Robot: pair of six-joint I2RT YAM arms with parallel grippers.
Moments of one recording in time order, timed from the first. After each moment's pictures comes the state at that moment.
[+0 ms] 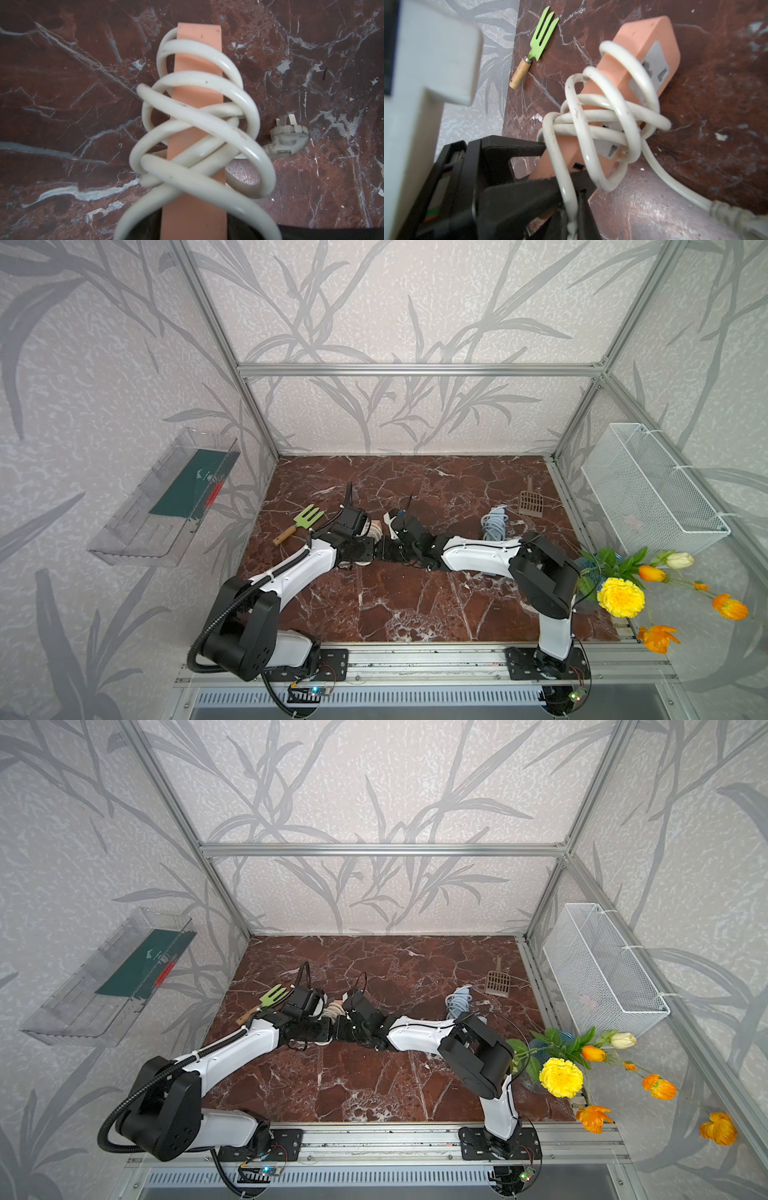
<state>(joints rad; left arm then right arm) -0.40 1.36 0.78 -0.49 0.05 -0.37 0.95 1.94 1.20 0.09 -0.19 0.96</state>
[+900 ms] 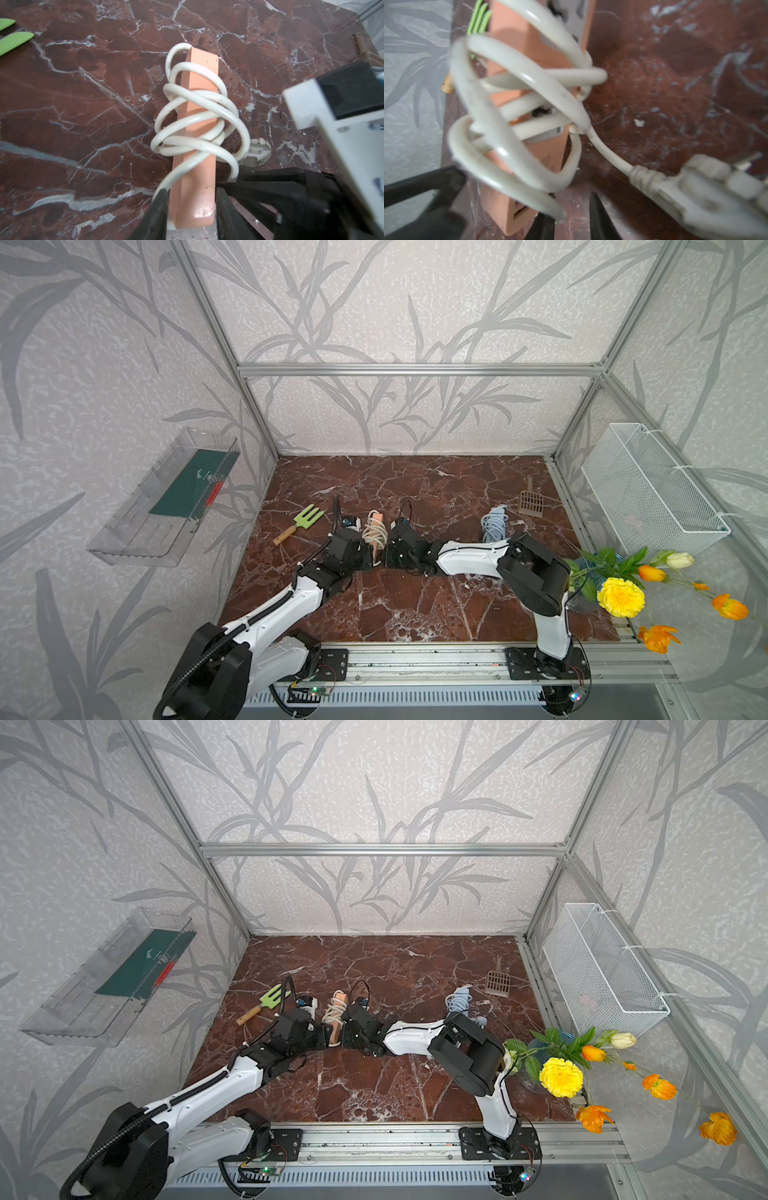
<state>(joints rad) -0.47 1.10 0.50 -0.12 -0.07 -0.48 0.97 2.00 1.19 -0.01 -0.03 0.95</state>
